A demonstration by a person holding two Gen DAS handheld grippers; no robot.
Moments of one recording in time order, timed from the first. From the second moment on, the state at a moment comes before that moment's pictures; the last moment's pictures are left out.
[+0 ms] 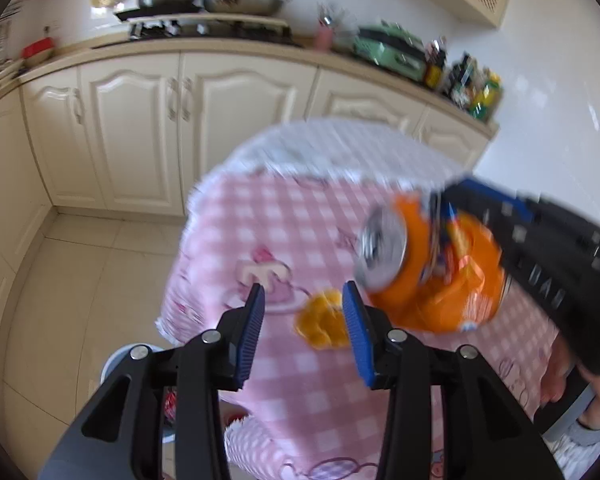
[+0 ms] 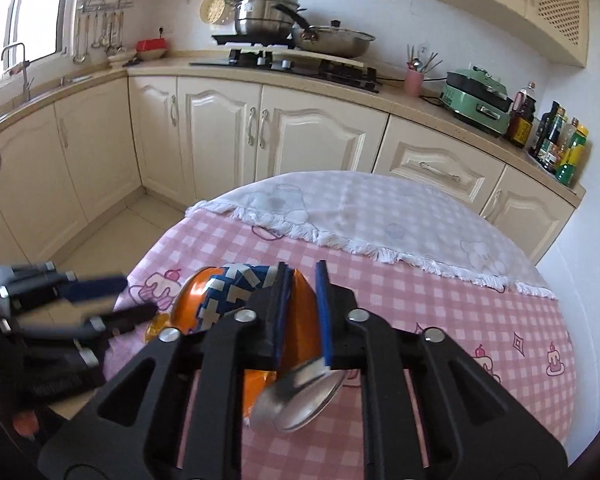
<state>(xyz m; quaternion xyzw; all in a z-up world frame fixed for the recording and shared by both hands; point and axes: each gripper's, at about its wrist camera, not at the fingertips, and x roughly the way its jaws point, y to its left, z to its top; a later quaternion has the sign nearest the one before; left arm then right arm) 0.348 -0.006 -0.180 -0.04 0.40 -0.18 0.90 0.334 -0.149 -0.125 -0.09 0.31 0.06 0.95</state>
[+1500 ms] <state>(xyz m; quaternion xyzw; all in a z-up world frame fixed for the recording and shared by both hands) 0.320 -0.023 -0.158 -0.02 0.36 -0.16 0.92 0.337 -0.227 -0.174 0.17 0.37 0.02 0.91</state>
